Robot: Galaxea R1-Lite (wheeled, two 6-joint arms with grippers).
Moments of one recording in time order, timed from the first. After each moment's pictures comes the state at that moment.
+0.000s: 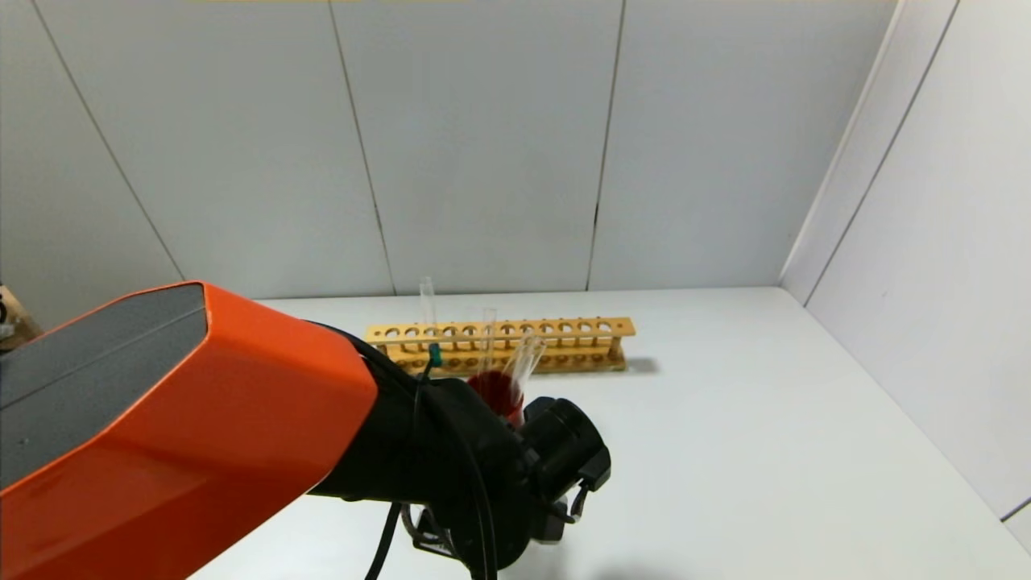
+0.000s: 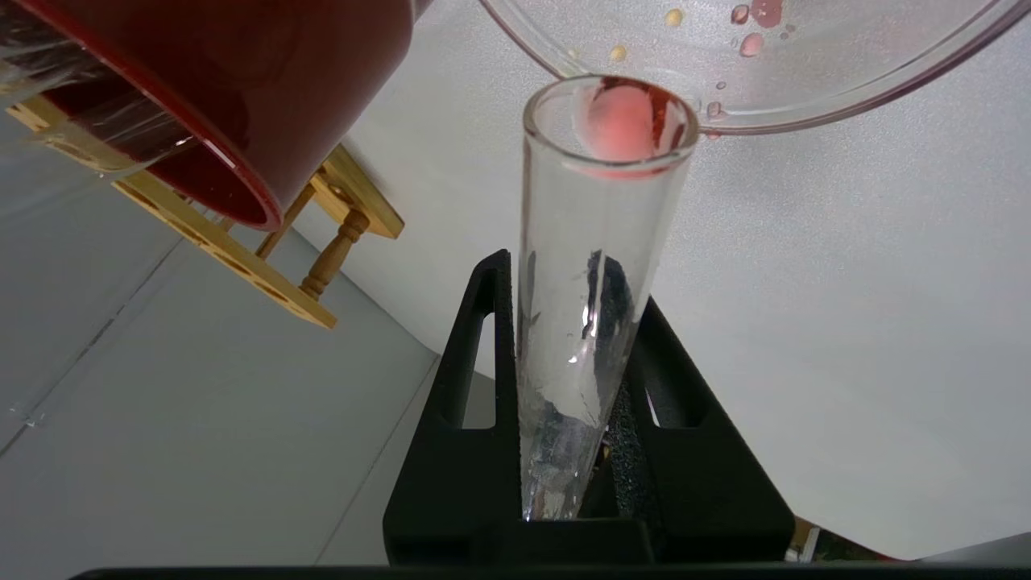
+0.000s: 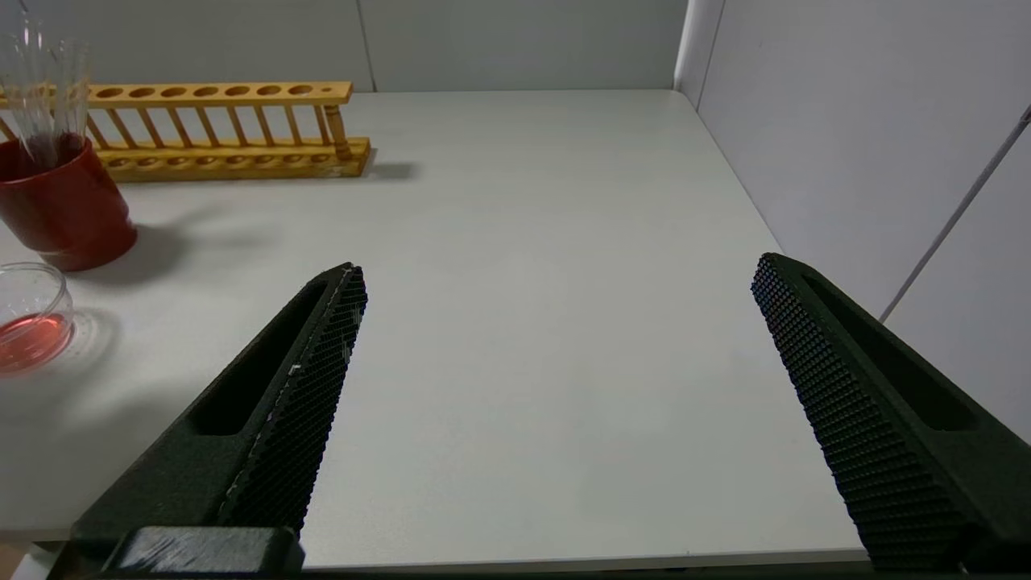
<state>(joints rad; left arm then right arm) -0.95 2.12 -1.27 0.47 0.72 0.88 0.00 0.00 0.00 0.00 0.00 0.01</state>
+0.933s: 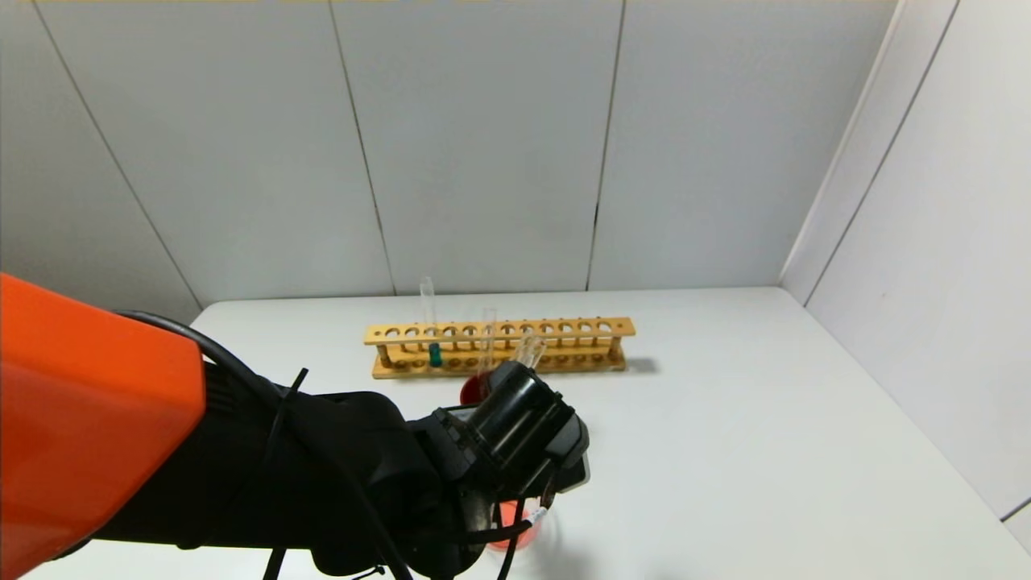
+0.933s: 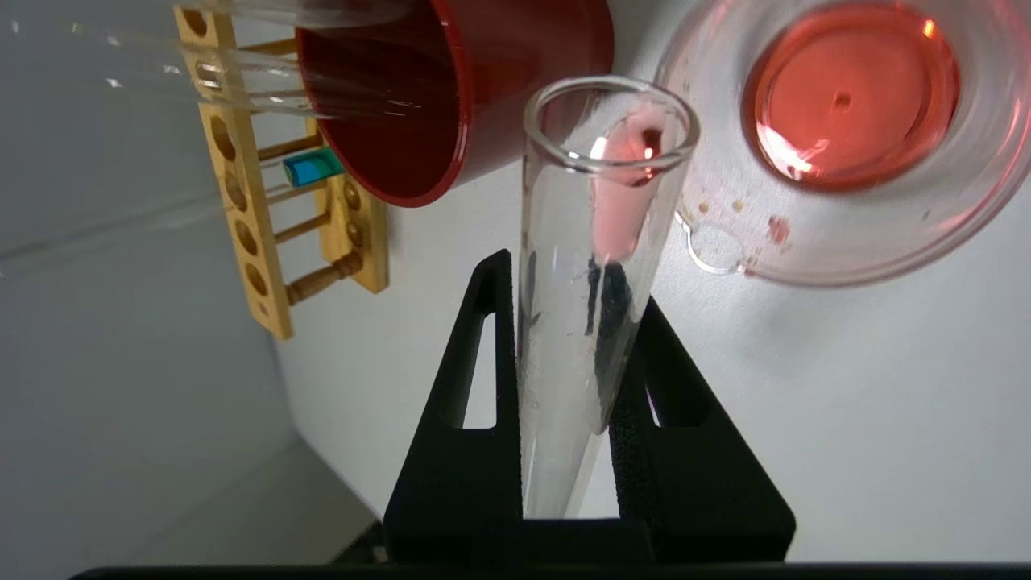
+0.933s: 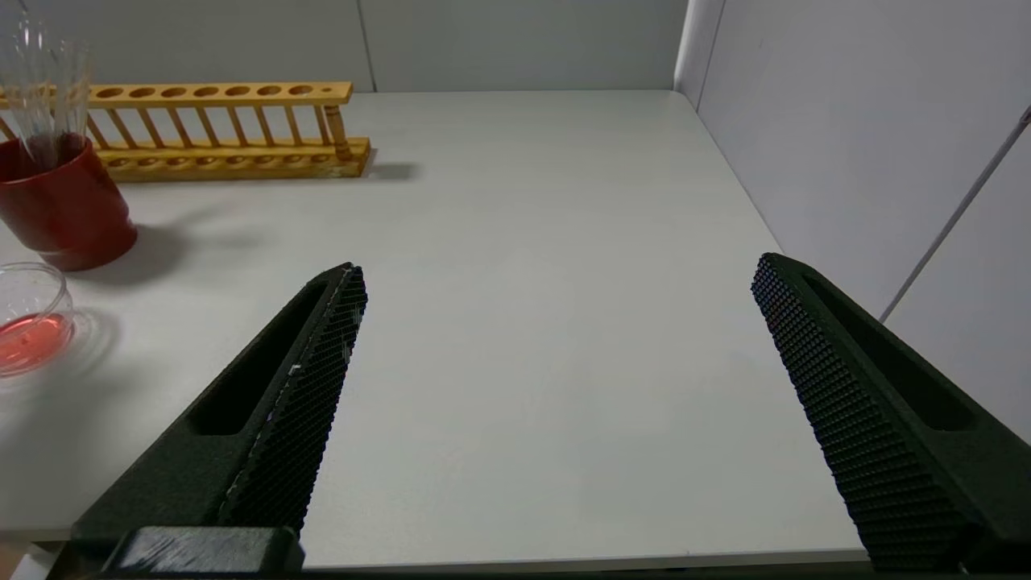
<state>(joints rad) -0.95 1.94 -1.06 0.07 0.57 0.61 0.00 0.00 0.00 0.00 0.00 0.01</state>
